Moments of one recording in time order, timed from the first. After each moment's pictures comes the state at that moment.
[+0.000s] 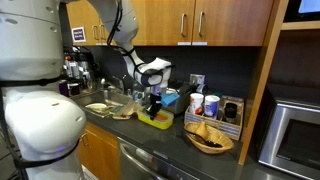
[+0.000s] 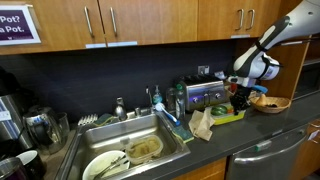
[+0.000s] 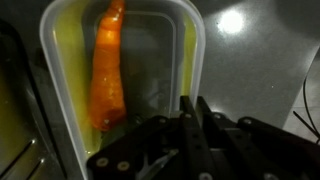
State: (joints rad) arm -0.02 0.07 -0.01 -2.48 0.36 2.55 -1.87
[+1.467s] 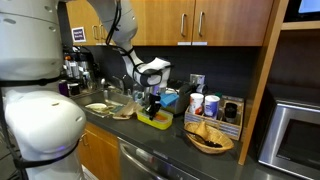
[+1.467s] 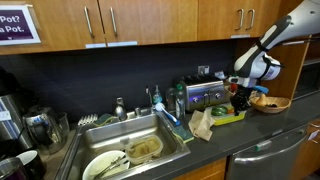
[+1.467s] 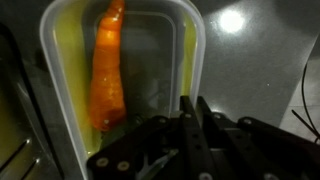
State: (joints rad) arm -0.02 0.06 -0.01 -2.50 0.36 2.55 -1.86
